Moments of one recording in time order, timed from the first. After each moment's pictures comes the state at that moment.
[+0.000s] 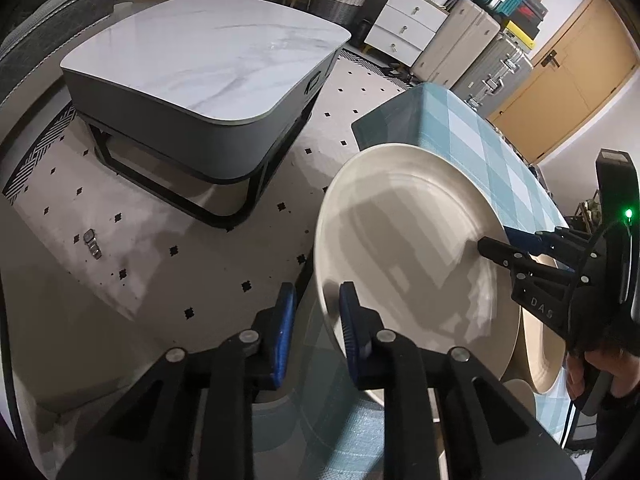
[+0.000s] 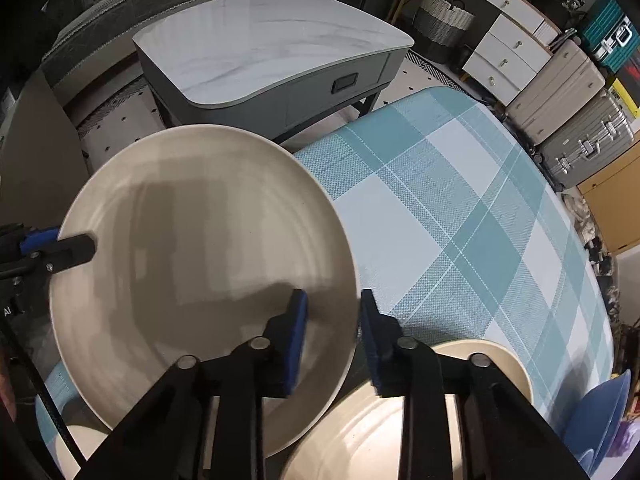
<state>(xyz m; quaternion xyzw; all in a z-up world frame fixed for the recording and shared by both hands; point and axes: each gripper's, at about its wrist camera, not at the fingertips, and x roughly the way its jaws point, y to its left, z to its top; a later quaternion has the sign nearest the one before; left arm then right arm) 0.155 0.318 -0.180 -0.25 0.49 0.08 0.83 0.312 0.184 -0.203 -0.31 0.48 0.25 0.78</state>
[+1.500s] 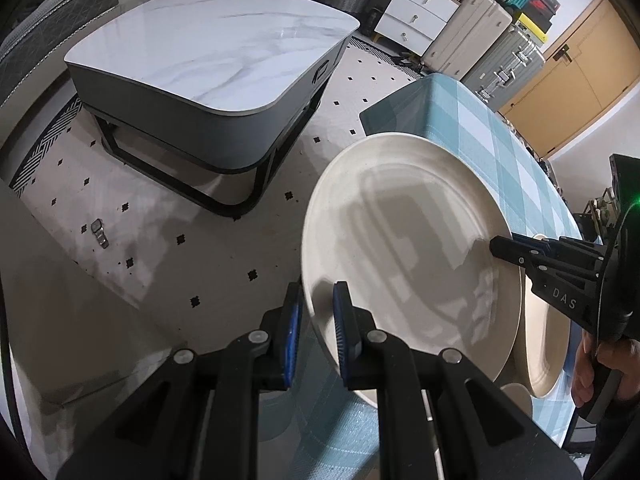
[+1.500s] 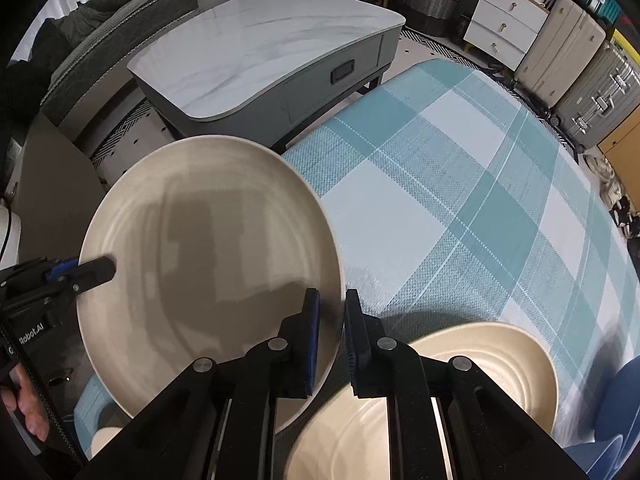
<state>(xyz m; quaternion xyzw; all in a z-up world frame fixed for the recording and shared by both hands) 0.160 0.308 -0.176 -0.25 0.51 0.09 0.82 0.327 0.165 -0.197 -0.23 0.53 0.27 0.77</state>
